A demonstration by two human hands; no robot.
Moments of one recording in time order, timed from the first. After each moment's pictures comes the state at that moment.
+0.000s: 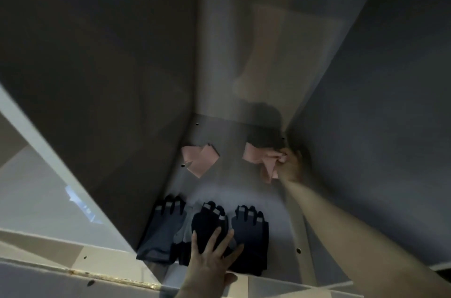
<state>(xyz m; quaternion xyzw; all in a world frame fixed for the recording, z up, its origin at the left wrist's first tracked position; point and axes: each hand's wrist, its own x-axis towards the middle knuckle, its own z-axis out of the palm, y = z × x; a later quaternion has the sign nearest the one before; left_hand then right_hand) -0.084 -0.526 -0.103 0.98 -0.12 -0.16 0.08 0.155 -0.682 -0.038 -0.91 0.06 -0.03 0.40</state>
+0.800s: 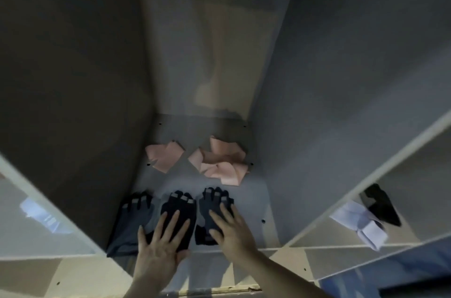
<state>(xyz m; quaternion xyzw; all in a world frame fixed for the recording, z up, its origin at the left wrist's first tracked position) -0.109 -0.490 -0.137 0.99 -0.01 -0.12 0.05 -0.042 -0.693 -0.116 -0.97 -0.20 0.10 0.11</state>
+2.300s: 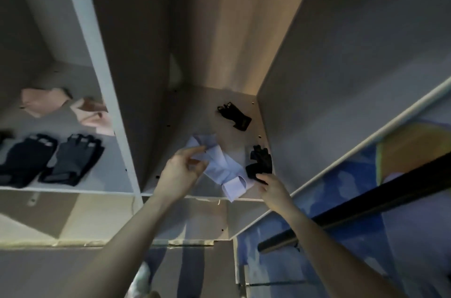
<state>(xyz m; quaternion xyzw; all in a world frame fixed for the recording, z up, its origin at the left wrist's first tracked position) -0.065 -0.894 0.032 0.84 0.09 0.02 0.54 -0.014 -1.160 -0.047 -0.94 -0.01 0.13 0.32</state>
